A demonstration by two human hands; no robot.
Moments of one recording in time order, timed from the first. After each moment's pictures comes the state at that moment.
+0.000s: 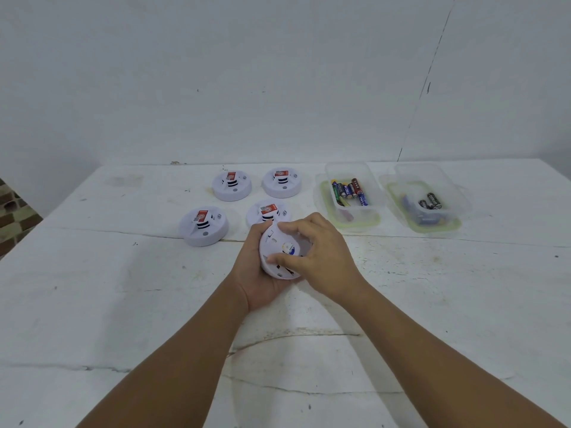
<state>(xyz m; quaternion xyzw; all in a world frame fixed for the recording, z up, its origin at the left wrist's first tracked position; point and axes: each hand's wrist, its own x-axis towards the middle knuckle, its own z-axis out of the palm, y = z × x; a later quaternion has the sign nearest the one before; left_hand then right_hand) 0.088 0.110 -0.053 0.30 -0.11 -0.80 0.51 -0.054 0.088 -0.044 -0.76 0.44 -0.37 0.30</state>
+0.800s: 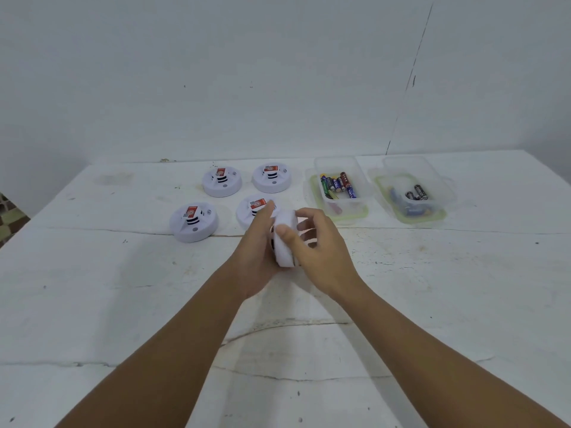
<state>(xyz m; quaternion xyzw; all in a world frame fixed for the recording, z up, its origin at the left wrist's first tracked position) 0.069 0.110 -0.034 0.43 -0.23 -0.70 0.52 -0.070 0.104 -0.046 -0.64 0.48 -0.42 0.42</state>
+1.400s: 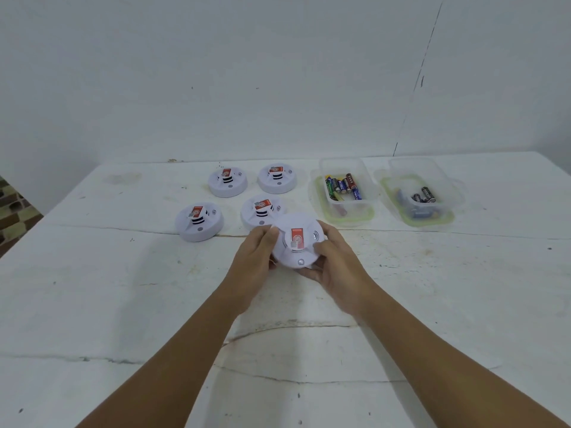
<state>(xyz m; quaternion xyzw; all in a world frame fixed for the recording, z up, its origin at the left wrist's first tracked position) 0.079 0.130 -0.060 0.60 -0.43 -0.45 0.50 -0.089 0.094 -0.071 -0.41 0.38 -0.41 0.72</state>
